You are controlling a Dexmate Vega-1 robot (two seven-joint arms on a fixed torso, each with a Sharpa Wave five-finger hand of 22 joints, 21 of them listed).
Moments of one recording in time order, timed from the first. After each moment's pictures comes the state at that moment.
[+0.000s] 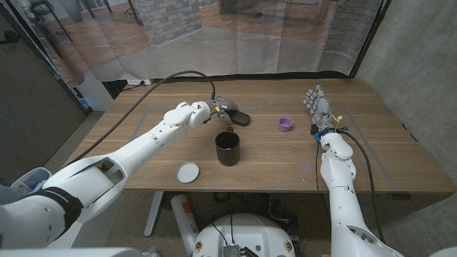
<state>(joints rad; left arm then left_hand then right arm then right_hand) 0.44 0.50 0.78 -1.33 0.94 -0.03 -0.26 1.14 0.04 0.22 -0.13 0.25 0.38 -0.03 0.35 0.21 0.43 -0.13 0.31 0.21 0.43 -0.05 0.27 0.19 0.44 -0.02 0.35 0.18 -0.91 0.14 0.33 -1.38 0.05 0.17 0.29 0.19 -0.01 0.26 -0.02 0.23 0.23 0.02 0.20 0.18 0.25 0.01 0.20 0.18 0.16 0.00 0.19 0.18 0.20 -0.04 0.25 0.18</state>
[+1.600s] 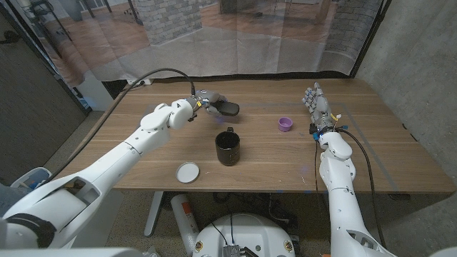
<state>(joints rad) 0.62 0.62 0.58 -1.58 0.85 0.03 -0.22 1.15 0.07 0.24 -0.14 0.21 0.38 -0.03 0.33 0.21 0.44 -0.13 0.29 0.21 0.43 -0.04 0.25 0.20 0.42 -0.02 0.34 0.18 -0.94 0.14 0.30 -1.44 0.04 0.15 0.27 0.19 -0.01 0.26 -0.03 0.23 0.23 0.02 0.20 0.18 0.25 0.01 0.20 0.18 0.17 -0.01 0.19 0.18 0.21 -0.04 0.24 0.18</state>
